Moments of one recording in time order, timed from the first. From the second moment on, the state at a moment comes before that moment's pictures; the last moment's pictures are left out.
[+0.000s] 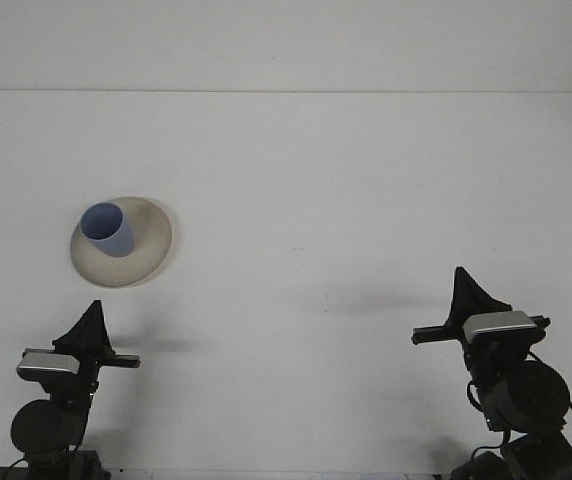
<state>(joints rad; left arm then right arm) 0.00 0.00 0.03 0.20 0.05 0.01 0.43 0.45 0.56 -0.12 0.29 0.06</state>
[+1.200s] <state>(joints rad) 0.00 0.00 0.03 0.20 0.05 0.01 -0.03 0.00 0.02 0.00 -0.05 -0.28</state>
